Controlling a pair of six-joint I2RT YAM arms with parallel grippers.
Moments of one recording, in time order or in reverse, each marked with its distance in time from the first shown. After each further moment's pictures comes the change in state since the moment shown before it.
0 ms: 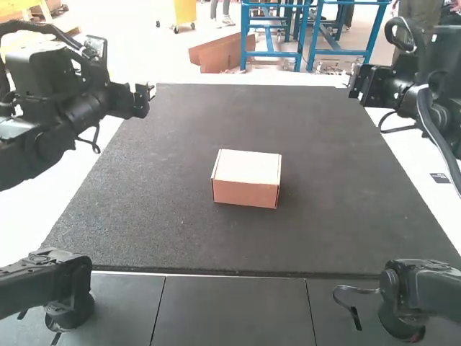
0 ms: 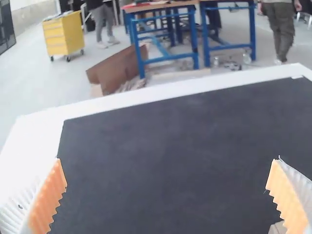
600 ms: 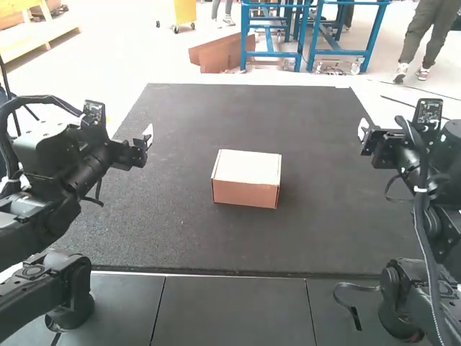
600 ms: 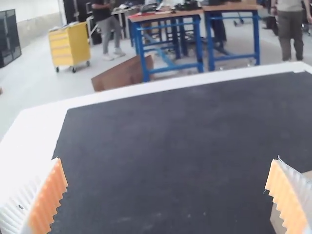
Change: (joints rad) left arm 0.005 -0.248 -0.414 0.217 -0.010 0.003; right arm -0.094 -0.510 -0.496 0.162 0.060 -0.083
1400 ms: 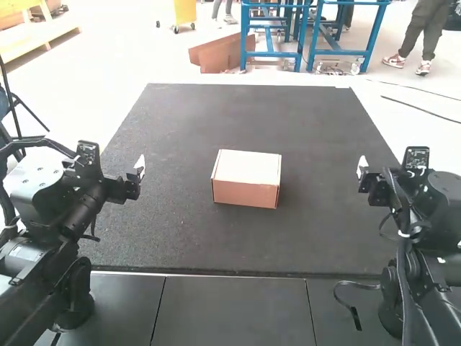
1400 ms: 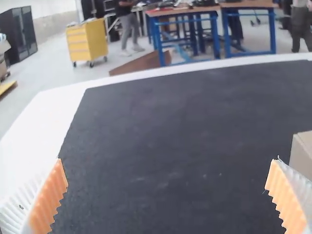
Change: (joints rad) left arm 0.001 -0.474 -0.202 -0.284 -0.063 0.004; right arm -0.055 -0.326 -0.265 -0.095 0.027 -0.060
